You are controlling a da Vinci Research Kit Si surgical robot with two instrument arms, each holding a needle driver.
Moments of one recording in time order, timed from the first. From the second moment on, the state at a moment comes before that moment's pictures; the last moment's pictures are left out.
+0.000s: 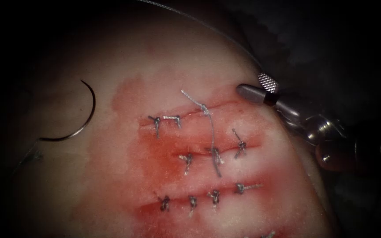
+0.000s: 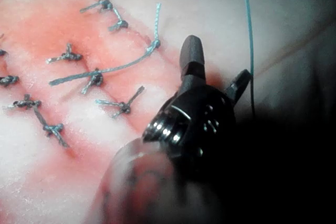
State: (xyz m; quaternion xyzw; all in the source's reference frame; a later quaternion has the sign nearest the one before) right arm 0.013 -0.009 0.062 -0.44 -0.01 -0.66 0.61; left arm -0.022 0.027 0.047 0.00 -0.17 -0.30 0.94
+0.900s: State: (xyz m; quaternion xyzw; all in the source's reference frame) right arm 0.014 -0.011 0.061 -0.45 0.01 -0.66 0.60; left arm -0.017 0.010 0.046 0.33 -0.26 -0.17 0.89
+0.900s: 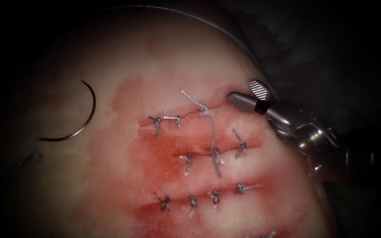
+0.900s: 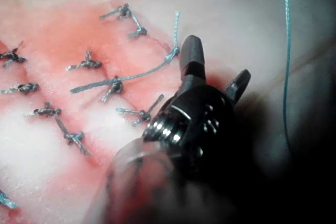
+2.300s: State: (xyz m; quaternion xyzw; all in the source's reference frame) right arm 0.015 -0.011 0.061 -0.45 0.02 -0.64 0.62; left arm -0.048 0.003 0.053 0.14 -0.62 0.13 0.76
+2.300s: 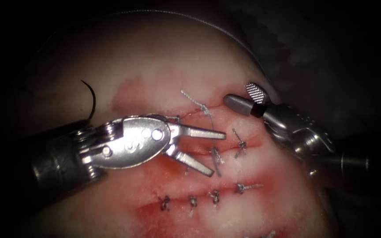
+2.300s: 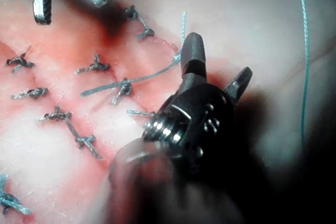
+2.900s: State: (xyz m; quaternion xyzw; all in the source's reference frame) right arm 0.015 -0.012 0.062 -0.45 0.03 -0.64 0.62; left arm -0.049 0.000 0.058 0.16 -0.58 0.18 0.77
